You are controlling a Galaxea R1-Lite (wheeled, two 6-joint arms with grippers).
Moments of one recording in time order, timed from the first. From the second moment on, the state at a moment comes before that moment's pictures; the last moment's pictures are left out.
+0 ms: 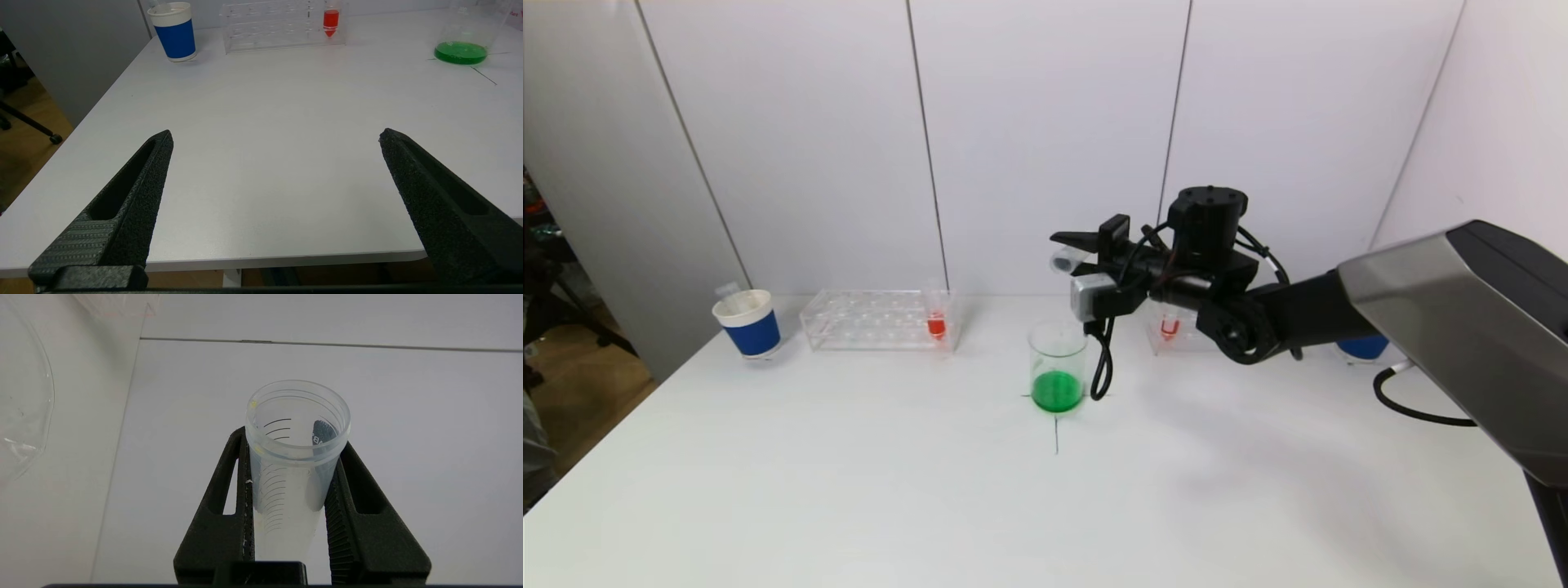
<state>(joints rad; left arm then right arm) -0.01 0.00 0.00 0.01 0.00 0.06 0.45 2.31 -1.52 -0.76 0.52 -1.53</state>
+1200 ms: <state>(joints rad) -0.01 0.00 0.00 0.01 0.00 0.06 0.52 1.97 -1.45 -0.51 -0.24 -0.11</state>
